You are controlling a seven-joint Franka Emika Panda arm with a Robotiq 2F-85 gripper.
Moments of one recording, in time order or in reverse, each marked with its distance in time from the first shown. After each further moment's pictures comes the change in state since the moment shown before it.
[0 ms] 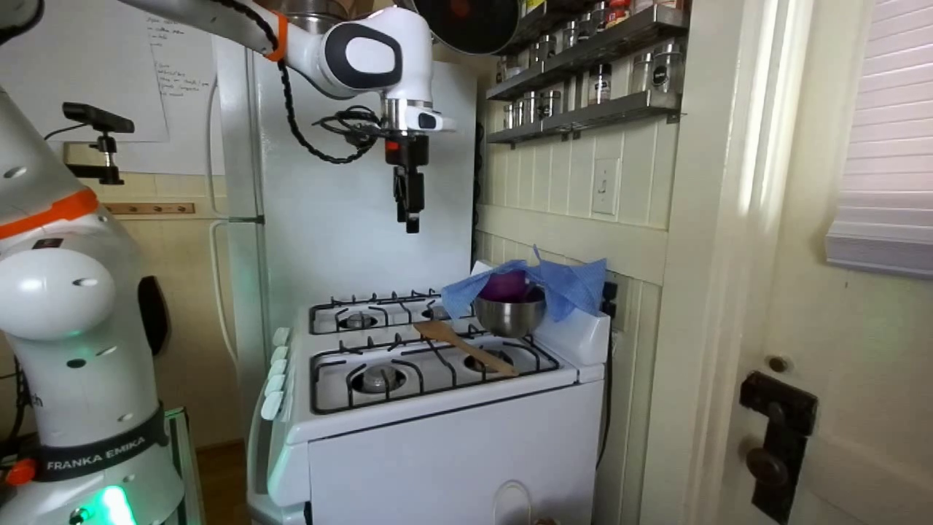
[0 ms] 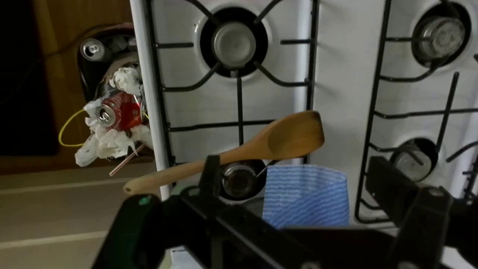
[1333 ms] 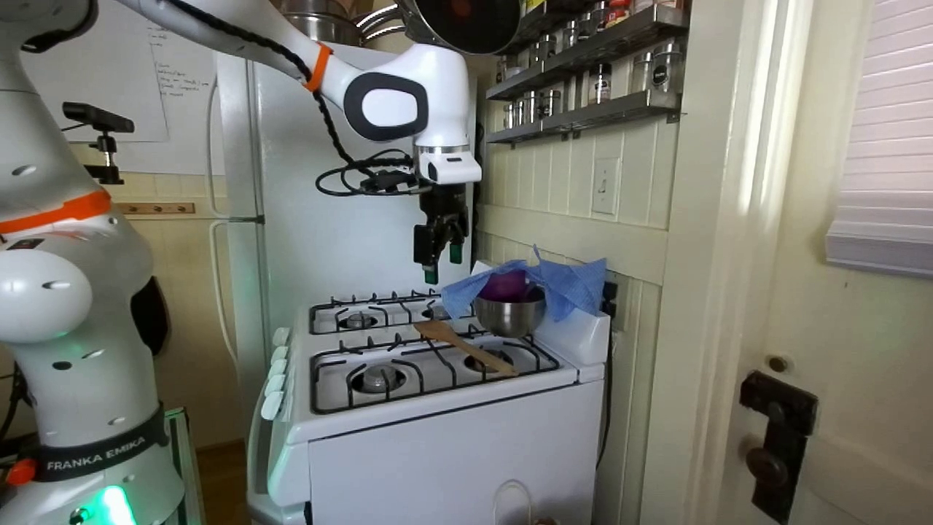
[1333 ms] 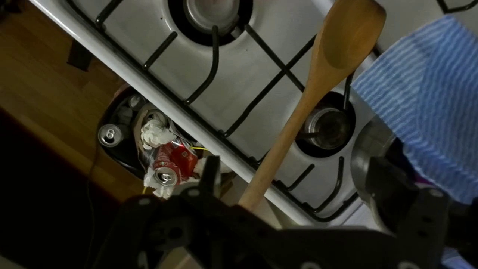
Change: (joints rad) arm -0.160 0.114 -0.060 -0.101 0.091 0.247 0.479
